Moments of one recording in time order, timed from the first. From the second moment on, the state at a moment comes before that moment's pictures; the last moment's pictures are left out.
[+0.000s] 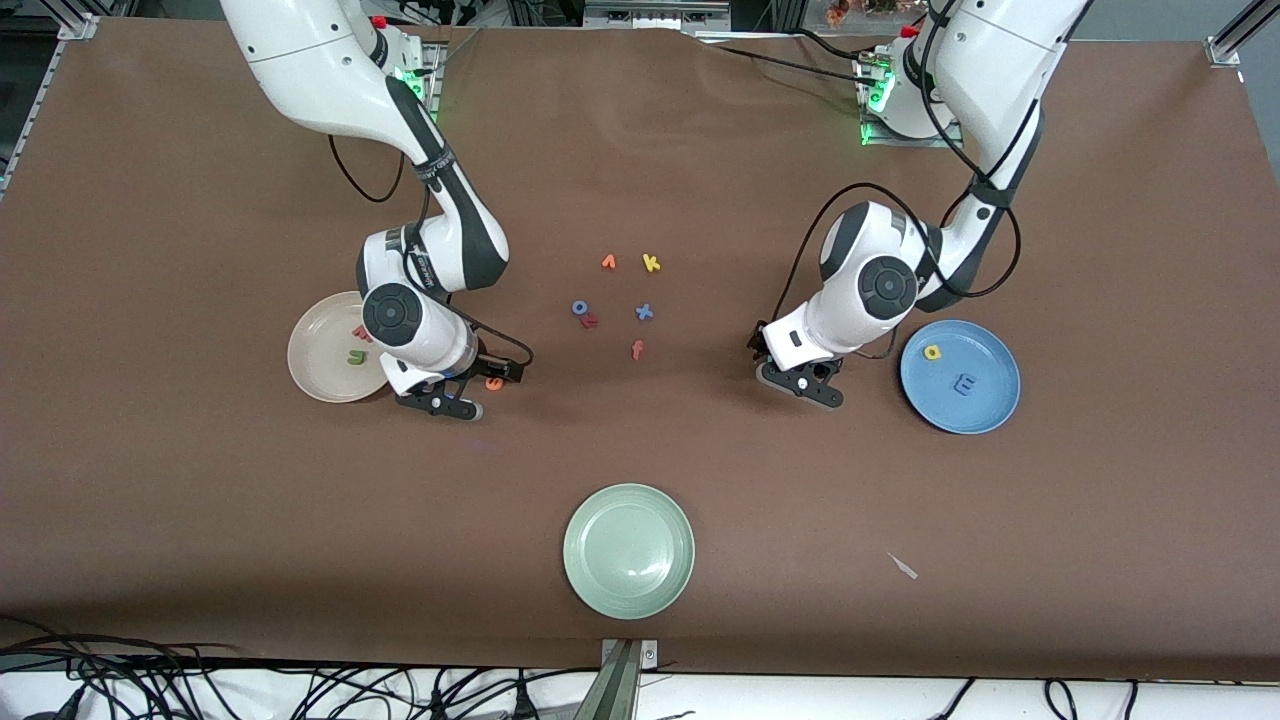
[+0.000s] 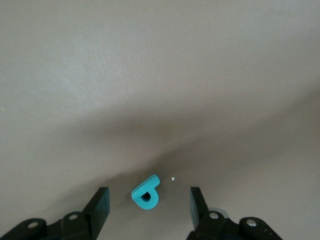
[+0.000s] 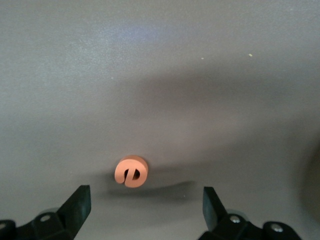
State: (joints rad) left arm -0.28 0.54 -0.18 -1.96 -0.17 2.48 0.04; right arm 0.53 0.63 -0.11 -1.84 0.22 2.38 0.49
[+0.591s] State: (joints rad) left arm -0.30 0.58 -0.18 -1.97 -0.16 2.52 0.04; right arm 0.53 0.64 -0.11 -1.84 0.22 2.41 0.49
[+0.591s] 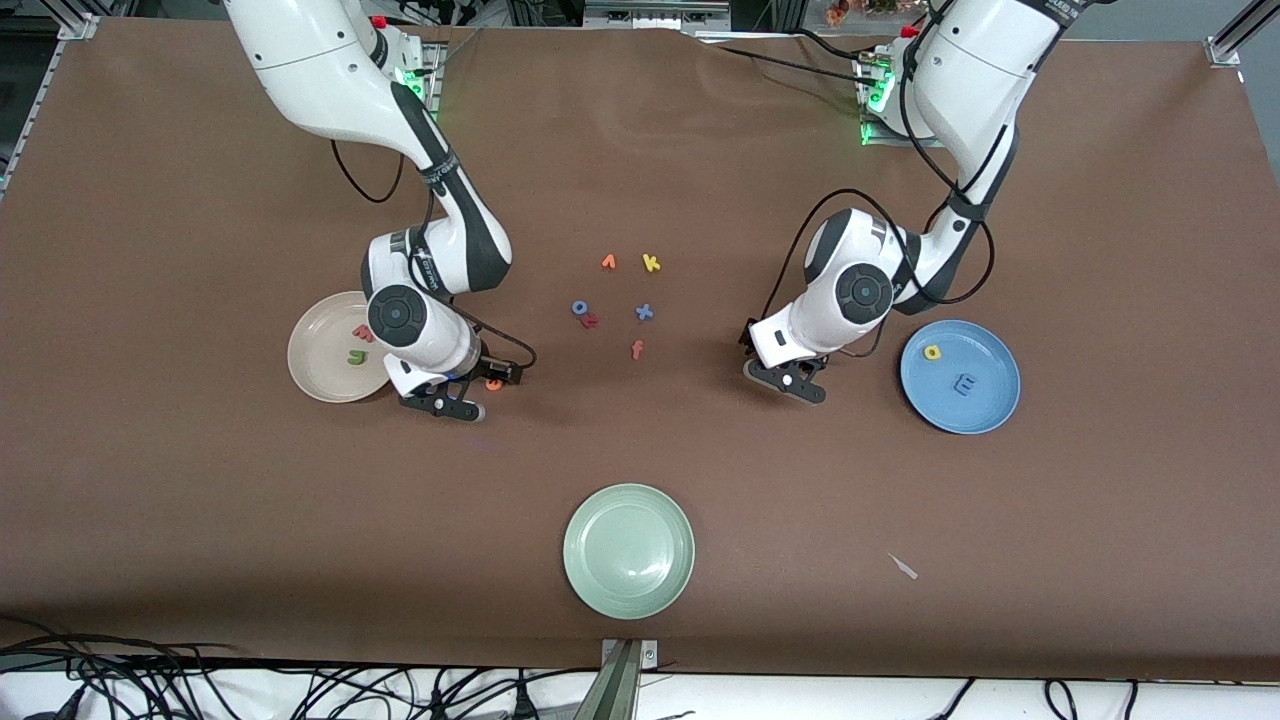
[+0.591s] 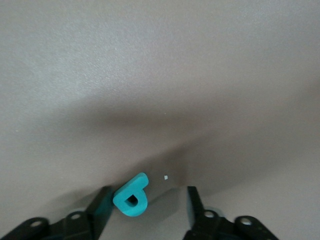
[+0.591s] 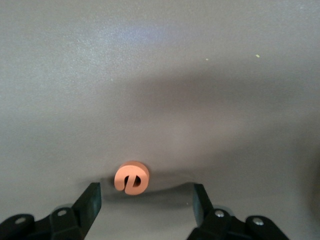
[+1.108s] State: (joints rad) left arm -0.30 0.58 -0.17 -1.97 -0.11 2.51 0.04; right arm 0.53 0.64 -0.11 -1.84 0.22 2.42 0.49
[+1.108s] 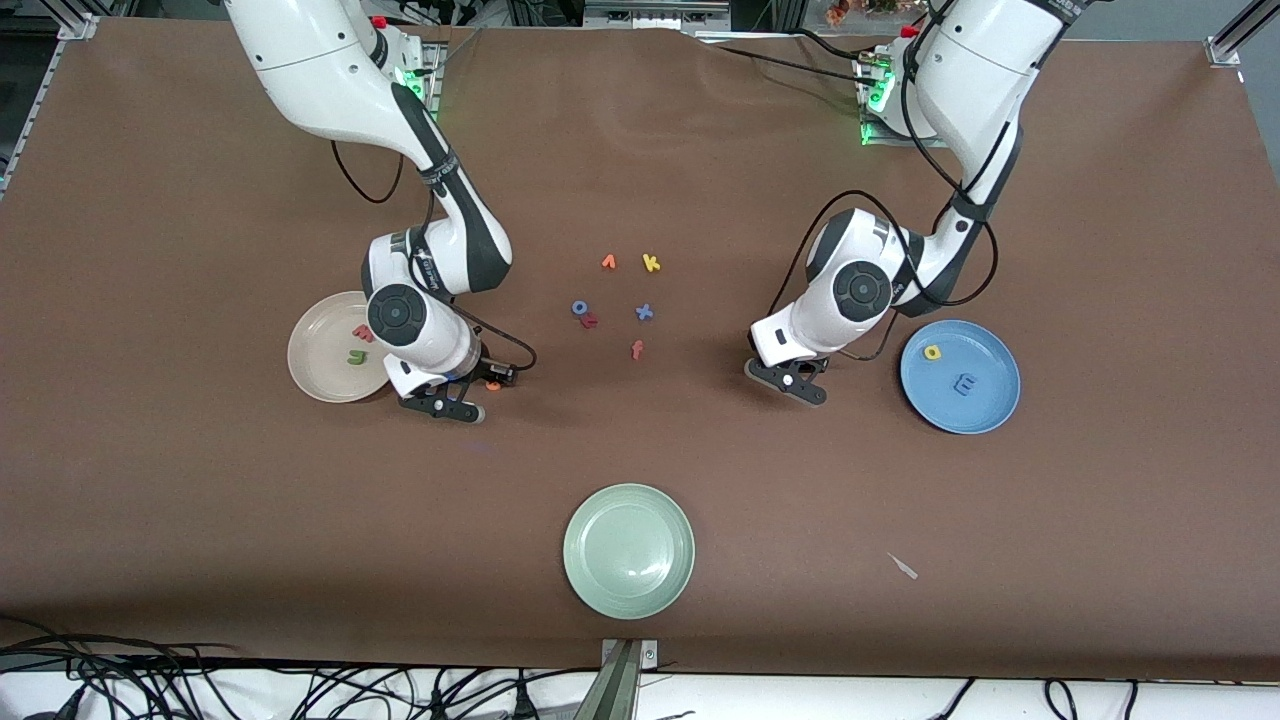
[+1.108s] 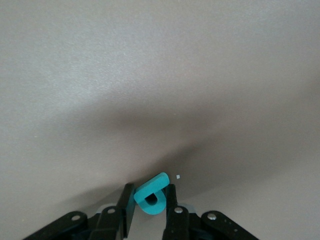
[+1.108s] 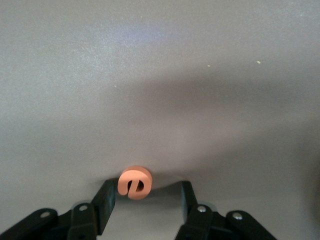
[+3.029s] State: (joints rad) left arm -0.02 0.53 -0.01 -1.99 -0.04 2.37 0.32; right arm 0.52 0.50 -0.27 -1.87 0.21 2.18 0.21
